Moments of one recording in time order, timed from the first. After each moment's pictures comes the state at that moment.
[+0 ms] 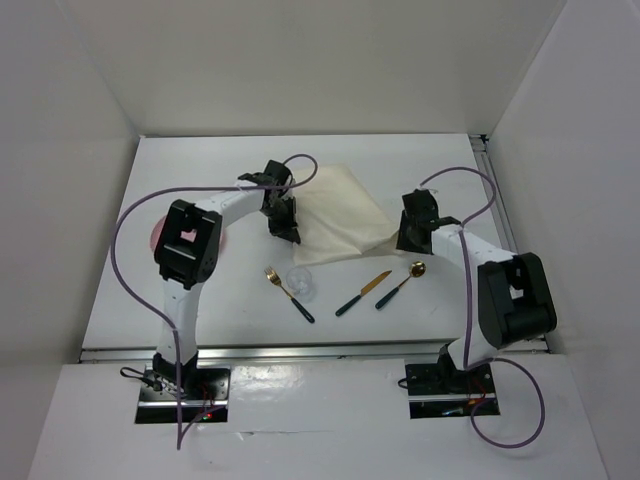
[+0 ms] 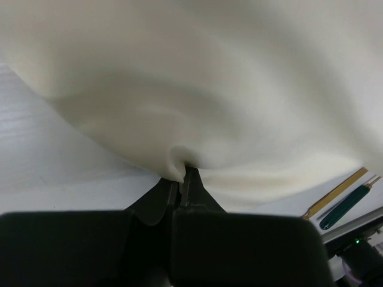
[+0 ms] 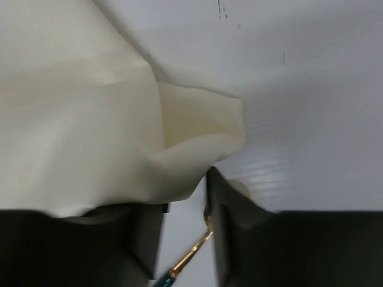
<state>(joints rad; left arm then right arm) -0.38 2.15 1.61 -0.68 0.29 -0.51 0.23 1.53 0.87 -0.33 0.24 0.38</state>
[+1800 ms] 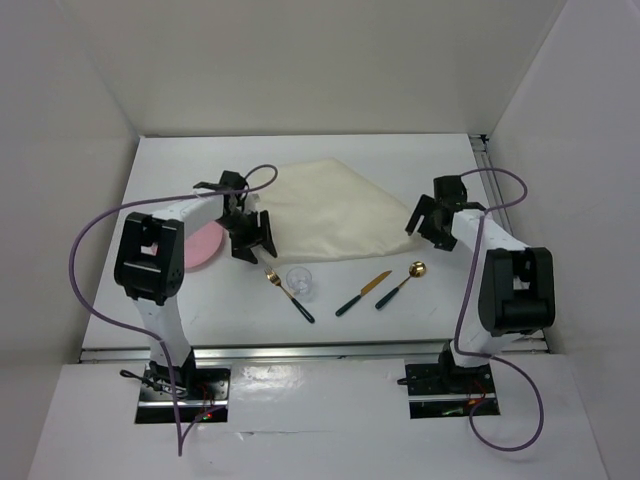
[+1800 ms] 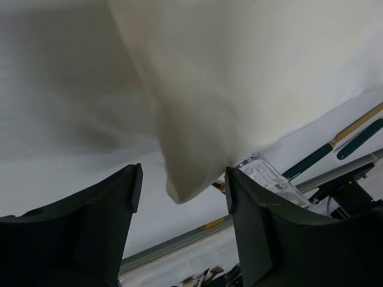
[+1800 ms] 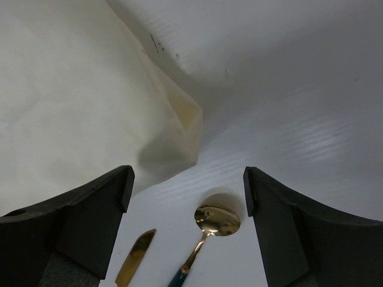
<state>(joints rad) -0.18 1.91 1.33 -0.80 0.42 -0.40 0.03 1.58 1.00 -0.44 0.08 0.50</state>
